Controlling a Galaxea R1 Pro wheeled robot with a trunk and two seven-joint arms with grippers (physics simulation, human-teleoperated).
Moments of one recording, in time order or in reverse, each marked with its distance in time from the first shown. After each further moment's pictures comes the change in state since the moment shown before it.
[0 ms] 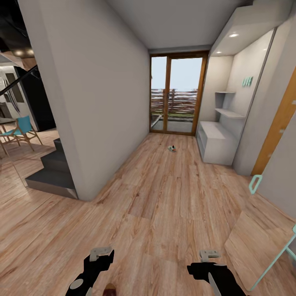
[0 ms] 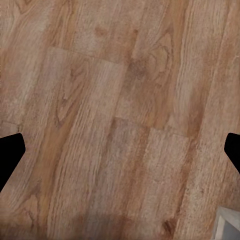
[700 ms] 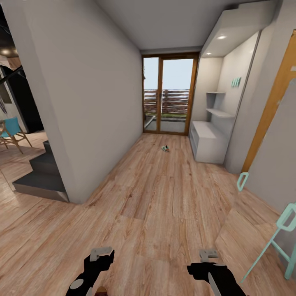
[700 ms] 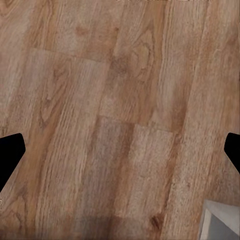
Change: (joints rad) left arm 0.000 0.000 -0.003 -0.001 -0.002 0.001 -0.001; right arm 0.000 0.000 0.000 0.001 -0.001 0.000 0.000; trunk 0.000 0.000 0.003
